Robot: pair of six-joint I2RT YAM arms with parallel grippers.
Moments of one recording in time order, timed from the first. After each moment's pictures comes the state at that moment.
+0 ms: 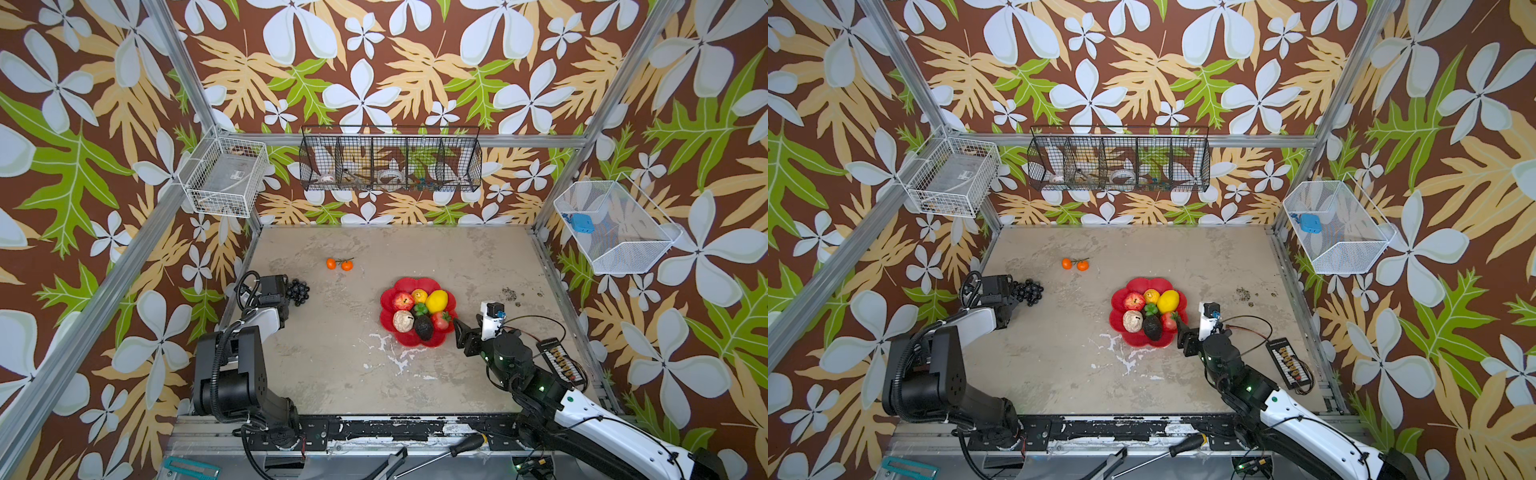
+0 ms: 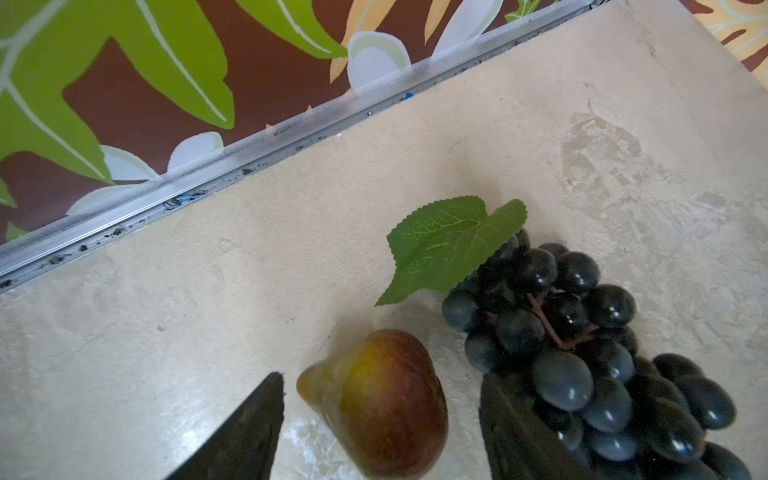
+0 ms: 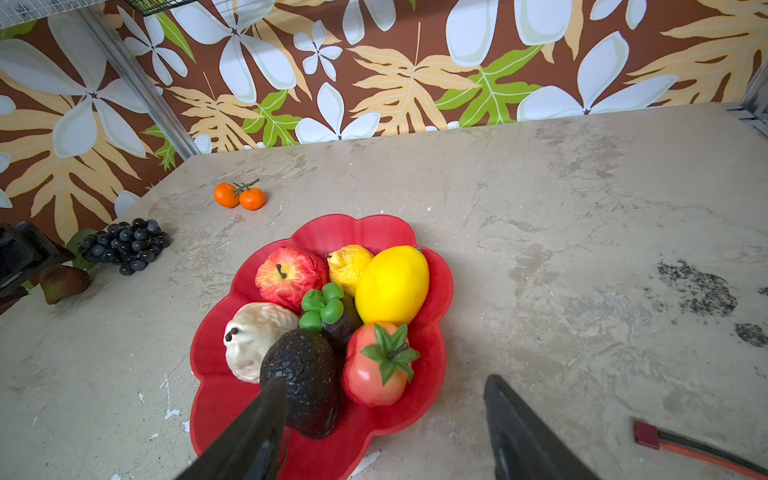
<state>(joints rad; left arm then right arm) 0.18 1.53 0.71 -0.09 -0.47 -0.75 0.77 0.63 0.30 0.00 0.43 0.38</state>
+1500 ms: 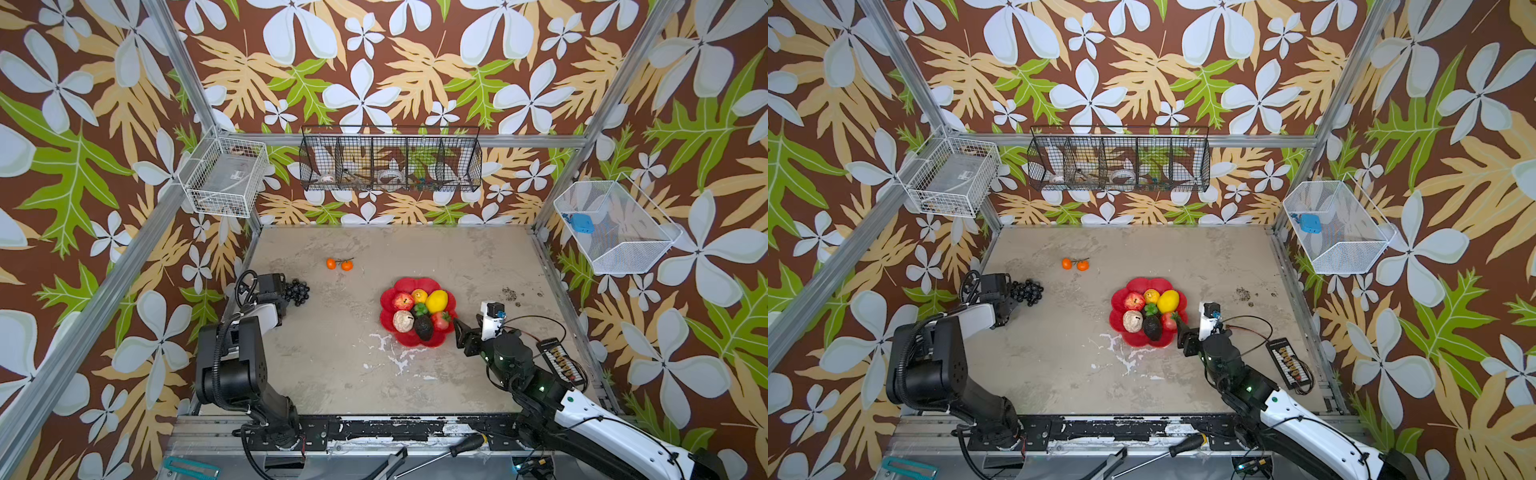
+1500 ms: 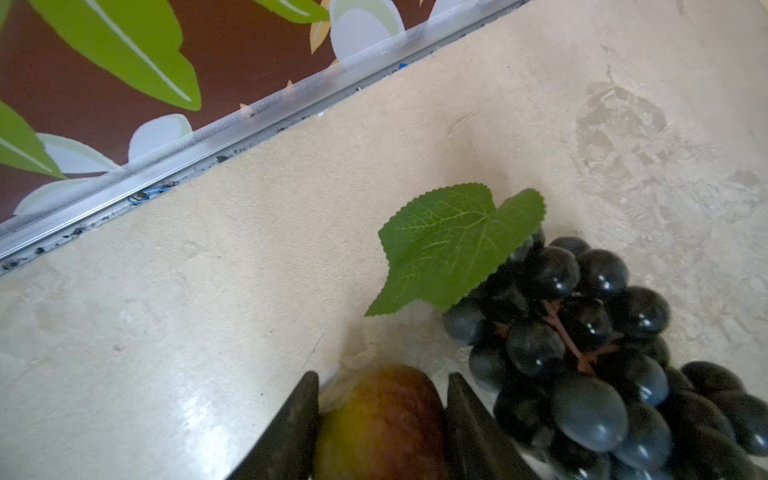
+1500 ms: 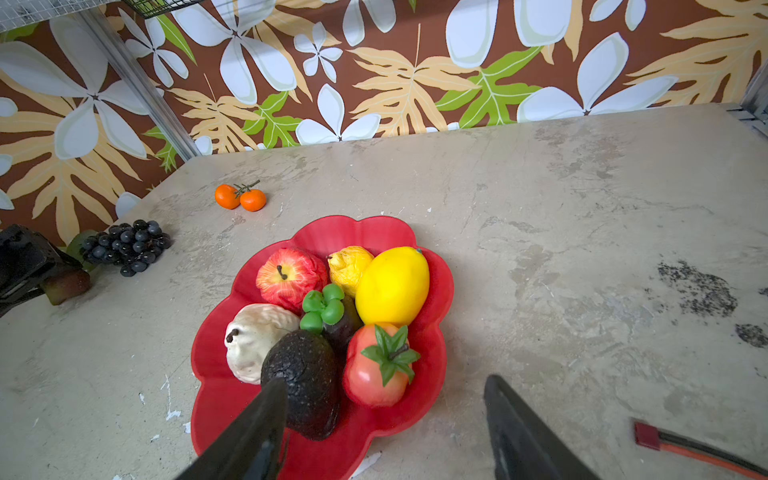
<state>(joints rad) 0.21 1.59 0.74 -0.09 -0.40 -0.72 0.77 0.63 0.30 0.01 0.43 0.38</state>
